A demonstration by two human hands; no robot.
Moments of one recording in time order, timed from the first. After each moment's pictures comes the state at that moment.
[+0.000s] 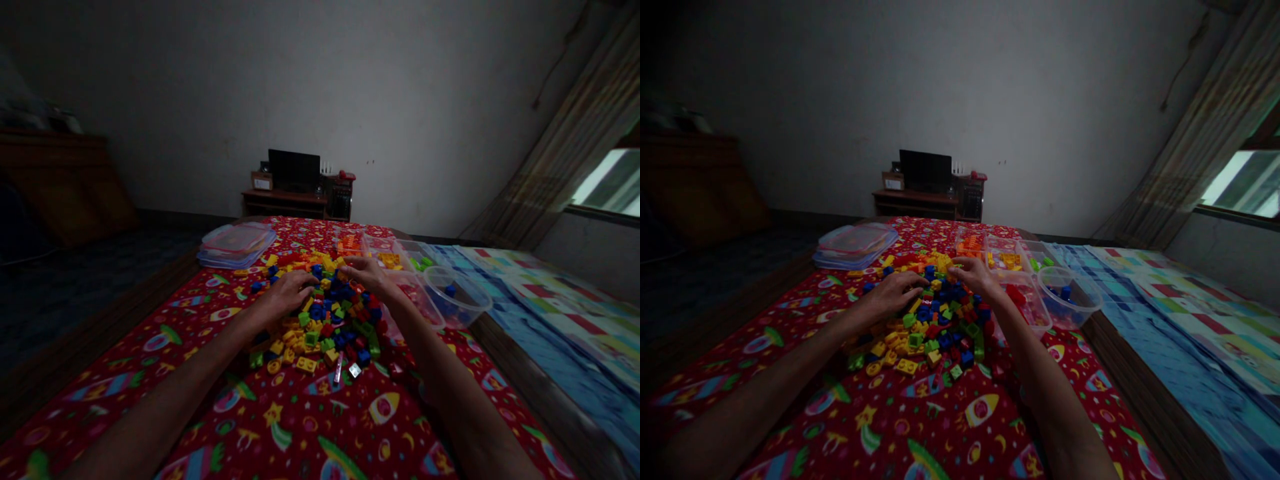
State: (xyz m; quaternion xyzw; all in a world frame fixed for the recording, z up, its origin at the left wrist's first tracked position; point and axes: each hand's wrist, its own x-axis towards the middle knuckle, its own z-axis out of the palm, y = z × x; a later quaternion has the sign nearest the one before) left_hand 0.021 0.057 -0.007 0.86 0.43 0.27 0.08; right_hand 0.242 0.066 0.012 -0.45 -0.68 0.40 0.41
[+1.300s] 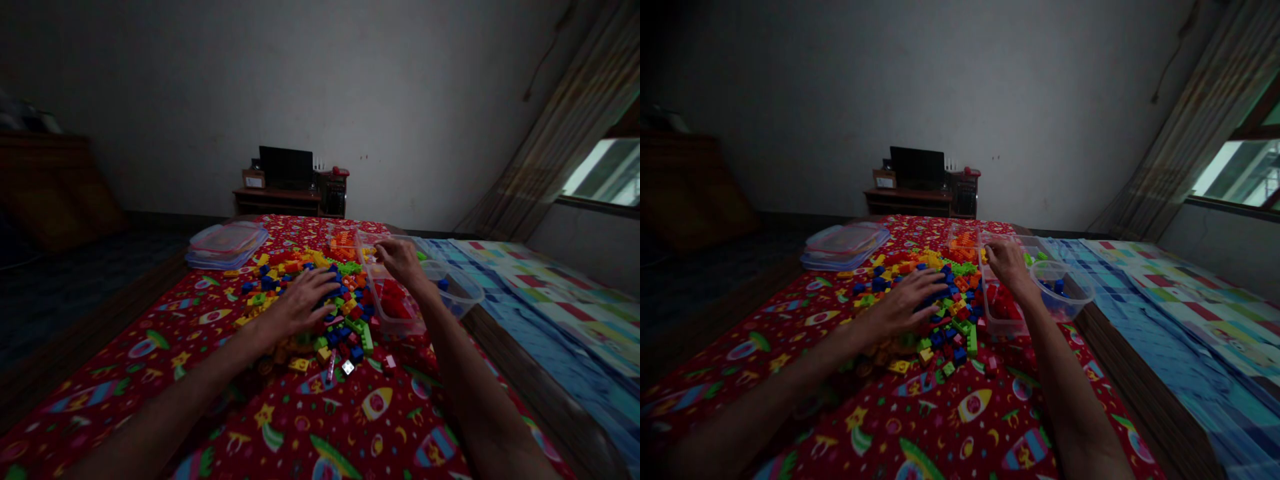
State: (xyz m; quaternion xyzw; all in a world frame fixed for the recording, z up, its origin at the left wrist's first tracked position) left_hand 0.049 0.027 -0.014 0.93 0.27 0.25 -0.05; right_hand 0.309 0.050 0.047 -0.59 -0.73 -0.05 0.35
